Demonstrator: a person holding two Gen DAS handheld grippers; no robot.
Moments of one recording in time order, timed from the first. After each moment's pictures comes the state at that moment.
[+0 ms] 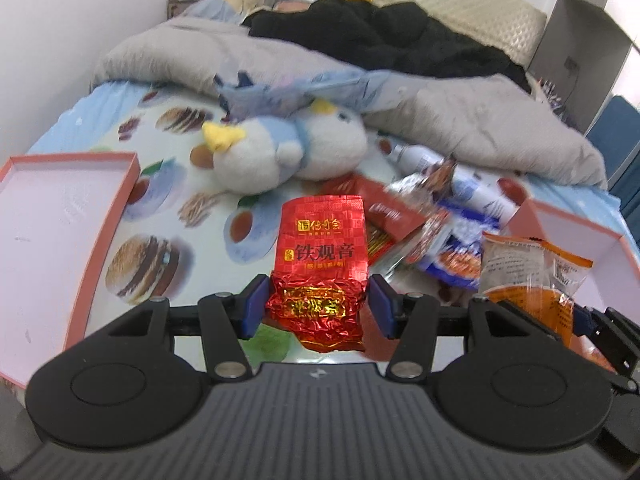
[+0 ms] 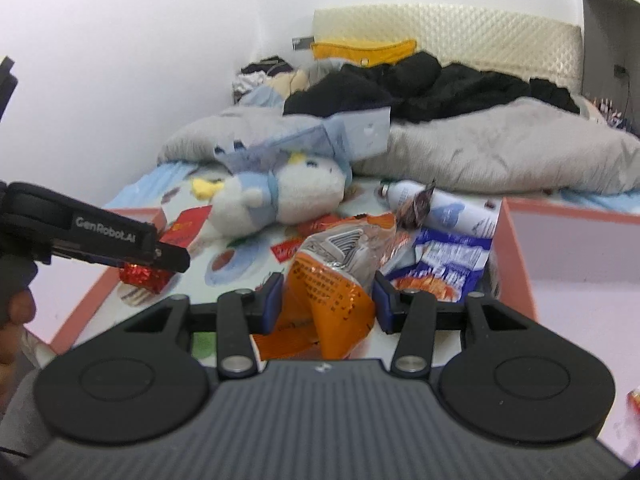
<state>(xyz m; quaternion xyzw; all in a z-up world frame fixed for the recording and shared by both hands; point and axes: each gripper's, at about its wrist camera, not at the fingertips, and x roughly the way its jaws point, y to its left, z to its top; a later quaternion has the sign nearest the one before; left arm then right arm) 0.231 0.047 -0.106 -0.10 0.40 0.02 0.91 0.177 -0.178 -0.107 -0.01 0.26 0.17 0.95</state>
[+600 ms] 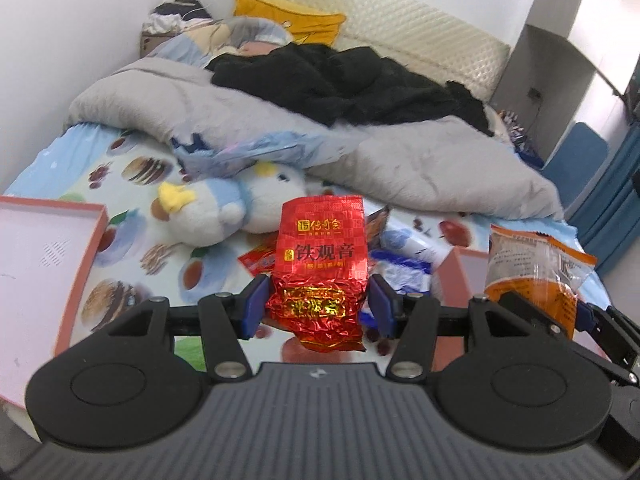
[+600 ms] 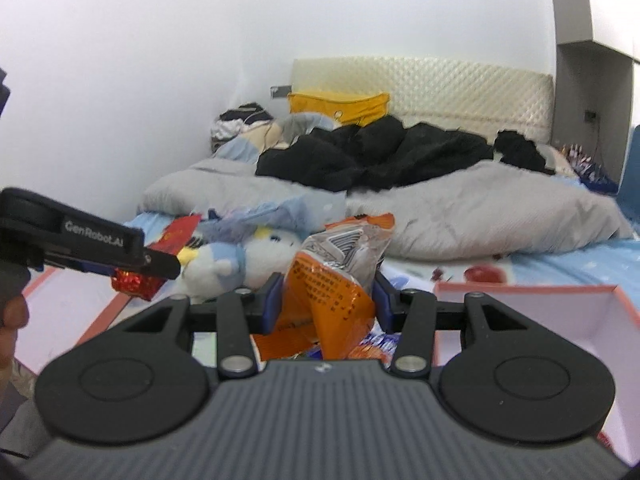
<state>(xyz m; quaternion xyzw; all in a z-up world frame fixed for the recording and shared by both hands) 0.219 0.008 -0.028 -0.12 0.35 -0.03 0.93 0.162 -0.215 -0.032 -0.02 0.19 0.13 0.97</state>
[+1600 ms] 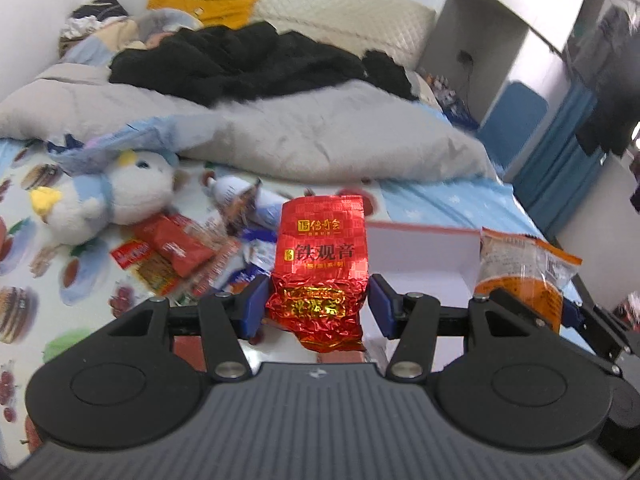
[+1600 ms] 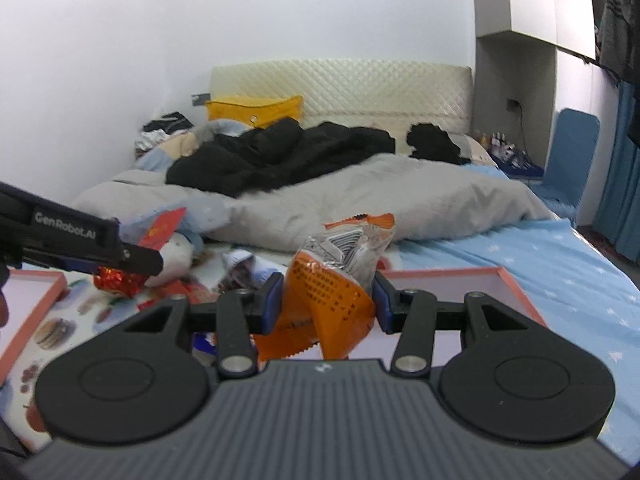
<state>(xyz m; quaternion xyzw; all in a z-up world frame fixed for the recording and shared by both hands) 0.238 -0.140 -0.038 -0.09 0.38 -0.13 0.91 0.150 -0.343 -0.046 0.00 0.21 0.02 0.98</state>
